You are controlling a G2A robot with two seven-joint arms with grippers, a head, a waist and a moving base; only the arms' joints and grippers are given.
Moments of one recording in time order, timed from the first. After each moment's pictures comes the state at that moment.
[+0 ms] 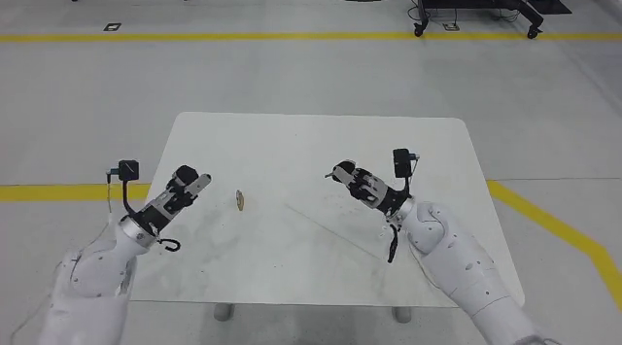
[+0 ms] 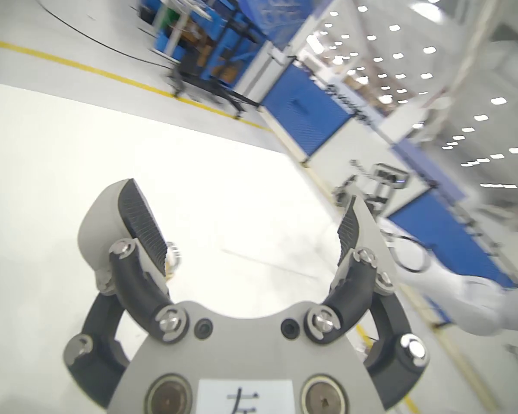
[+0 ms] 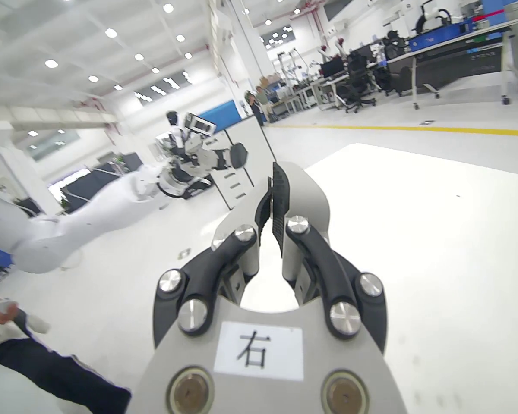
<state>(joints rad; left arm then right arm) 1.51 -1.11 -1.68 -1.56 -0.03 -0.64 -0.73 -1.17 -1.25 1.05 -1.15 -0.53 -1.02 -0.08</state>
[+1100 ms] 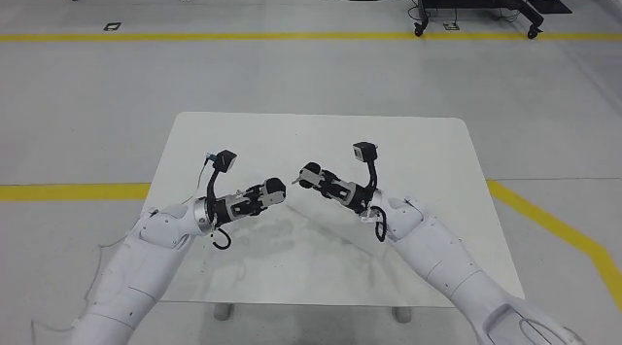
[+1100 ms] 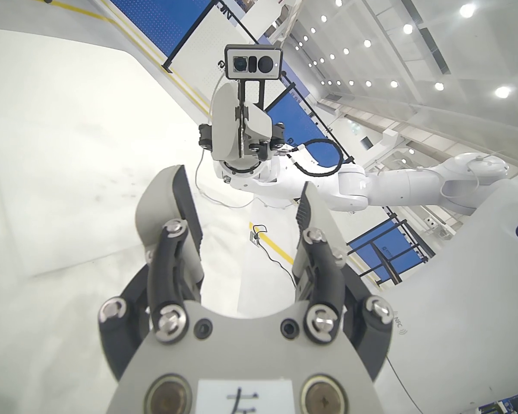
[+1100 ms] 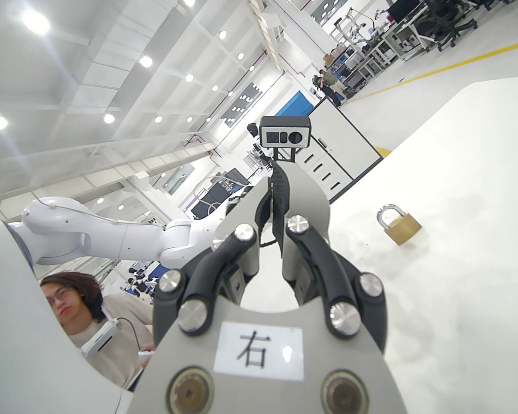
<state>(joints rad) 1.14 -1.06 -1.07 -1.23 -0.33 -0.90 -0.92 -1.00 -1.31 0.80 -0.99 0.20 -1.01 0.44</state>
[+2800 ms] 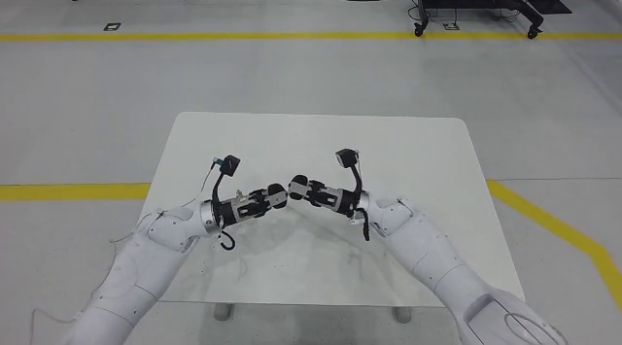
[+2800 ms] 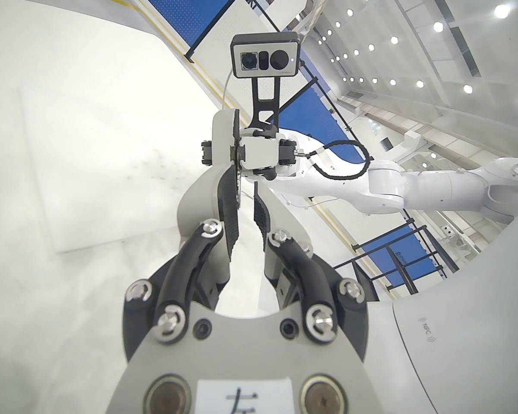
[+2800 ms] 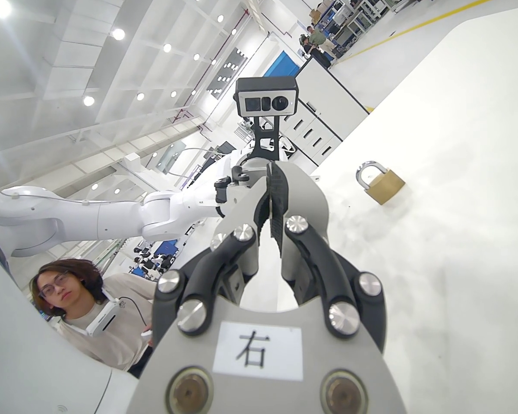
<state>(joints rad) 1.09 -1.04 -0.96 -1.16 -0.20 -0.89 -0.75 -0.96 -1.41 0.84 -0.80 0.14 -1.01 0.59</state>
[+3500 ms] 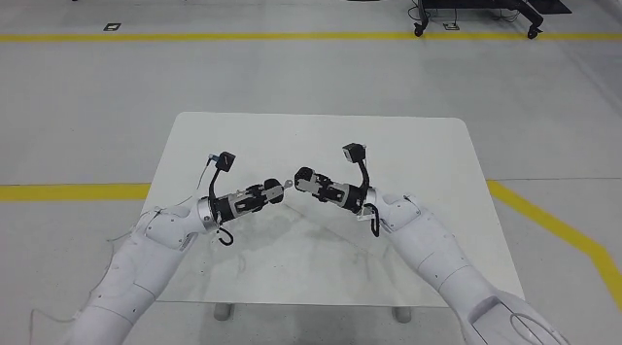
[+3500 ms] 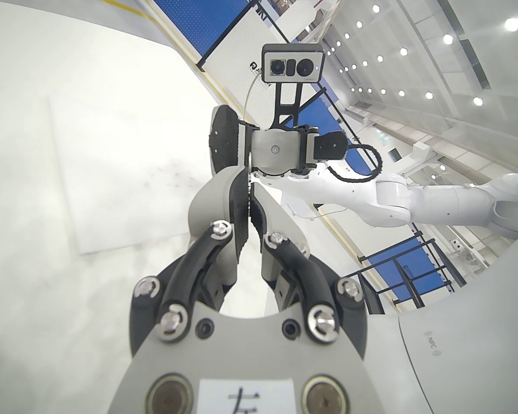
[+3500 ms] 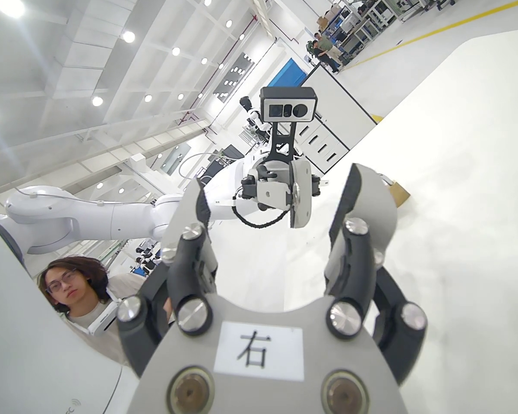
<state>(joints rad) 1.09 -1.04 -0.98 -1.15 -0.20 -0.88 -0.74 -0.98 -1.39 0.90 -0.85 0.18 -1.01 0.66</state>
